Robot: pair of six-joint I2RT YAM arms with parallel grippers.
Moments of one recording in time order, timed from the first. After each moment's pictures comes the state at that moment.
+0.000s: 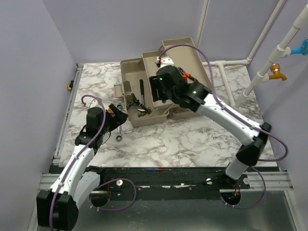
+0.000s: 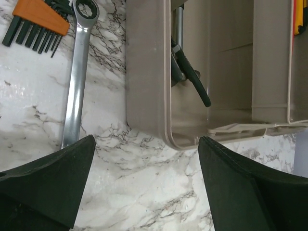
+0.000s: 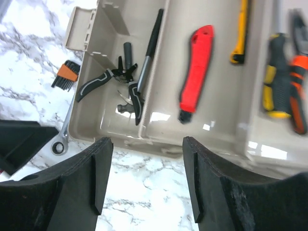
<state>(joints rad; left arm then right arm) -0.17 0.79 0.51 -0.22 0.12 -0.74 0.91 1.76 1.88 -0.76 0.41 0.32</state>
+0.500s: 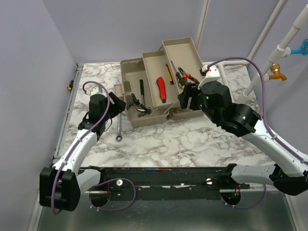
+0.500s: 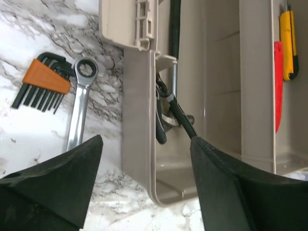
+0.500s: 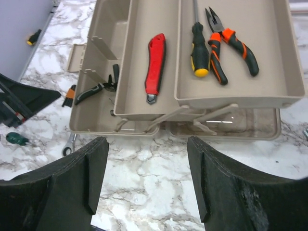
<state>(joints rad) -0.17 1.04 0.66 -0.09 0.02 -0.71 0.91 1.18 1.46 -0.68 0.52 0.41</state>
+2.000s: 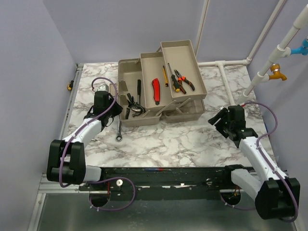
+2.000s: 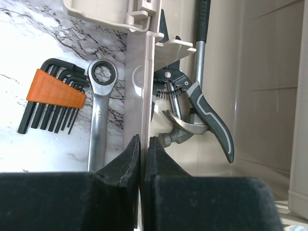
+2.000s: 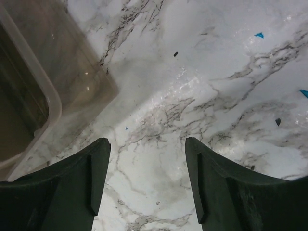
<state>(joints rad) -0.12 1.35 0.72 0.01 0.08 -0.57 0.13 0.92 0.56 -0.43 0.11 0.80</state>
